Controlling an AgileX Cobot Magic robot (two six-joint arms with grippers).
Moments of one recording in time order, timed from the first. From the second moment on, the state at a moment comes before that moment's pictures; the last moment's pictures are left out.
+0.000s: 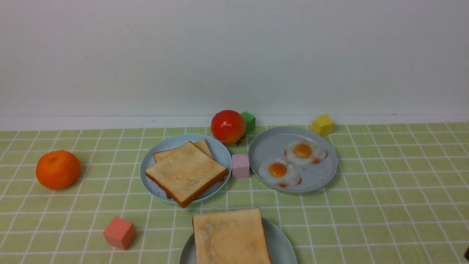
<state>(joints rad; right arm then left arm) 0.49 0.11 -0.20 0.23 0.24 -0.16 -0.43 0.31 -0.68 -0.37 1.09 -0.25</state>
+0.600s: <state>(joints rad) 0.49 0.11 -0.20 0.23 0.24 -0.16 -0.07 -0.01 -0.01 0.07 0.31 -0.11</state>
